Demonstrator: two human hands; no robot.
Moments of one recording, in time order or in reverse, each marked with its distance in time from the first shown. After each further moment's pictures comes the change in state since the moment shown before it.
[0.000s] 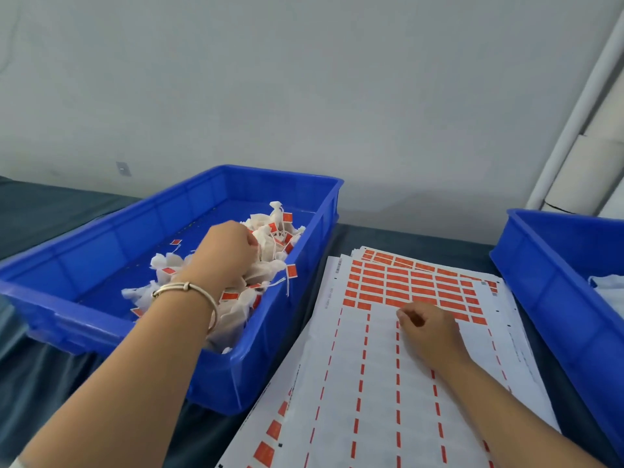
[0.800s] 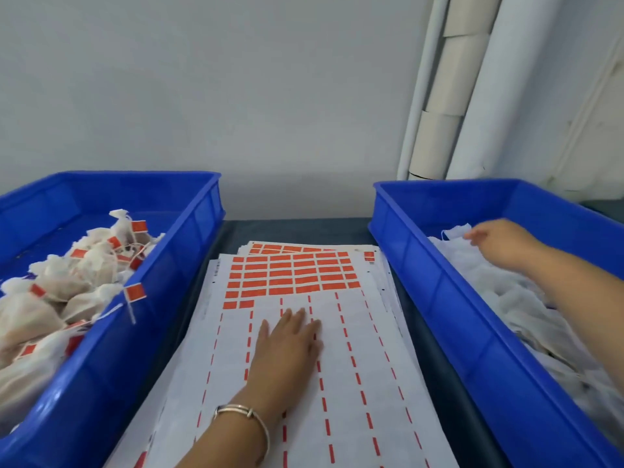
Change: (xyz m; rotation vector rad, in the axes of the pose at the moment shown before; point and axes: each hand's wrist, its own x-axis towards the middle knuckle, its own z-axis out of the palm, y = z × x) left_hand -0.080 0.152 0.209 -0.052 -0.173 0.619; right_hand 0.040 0.095 -0.260 -0.458 0.016 0.451
